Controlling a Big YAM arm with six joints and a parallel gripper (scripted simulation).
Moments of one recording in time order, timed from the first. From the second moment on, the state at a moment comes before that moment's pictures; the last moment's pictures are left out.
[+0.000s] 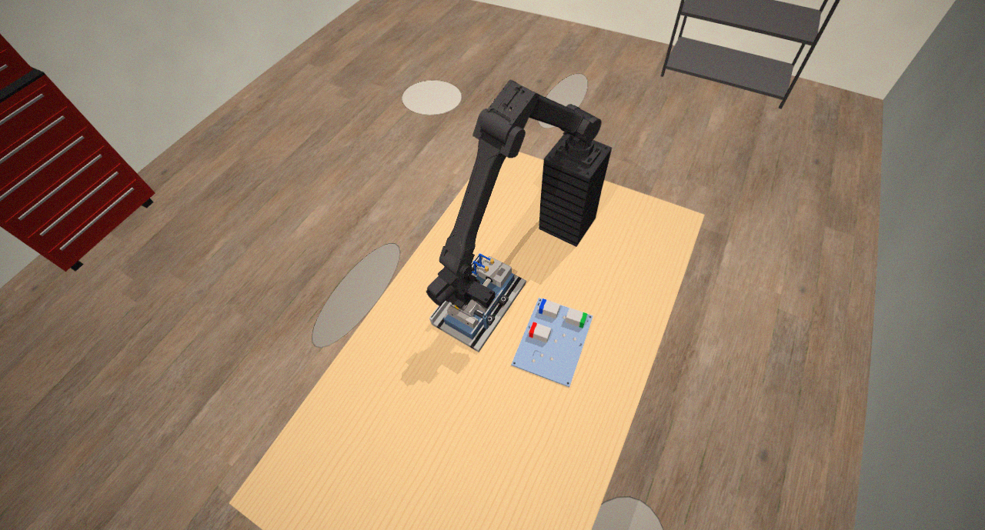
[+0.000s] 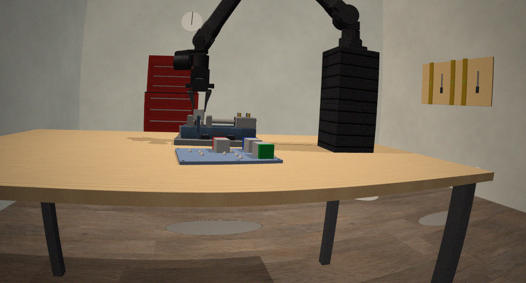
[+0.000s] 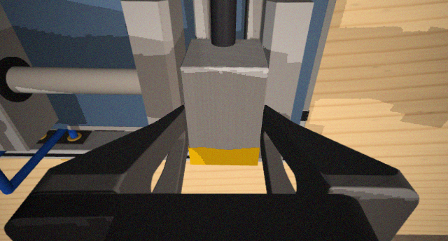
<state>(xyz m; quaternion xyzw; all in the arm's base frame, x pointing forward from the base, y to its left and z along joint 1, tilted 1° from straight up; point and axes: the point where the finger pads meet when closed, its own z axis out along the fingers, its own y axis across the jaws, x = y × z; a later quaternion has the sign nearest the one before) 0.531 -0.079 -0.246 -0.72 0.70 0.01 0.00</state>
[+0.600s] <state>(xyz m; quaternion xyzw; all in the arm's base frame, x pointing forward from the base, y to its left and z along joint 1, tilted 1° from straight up) 0.531 -0.079 -0.246 -0.72 0.70 0.01 0.00</state>
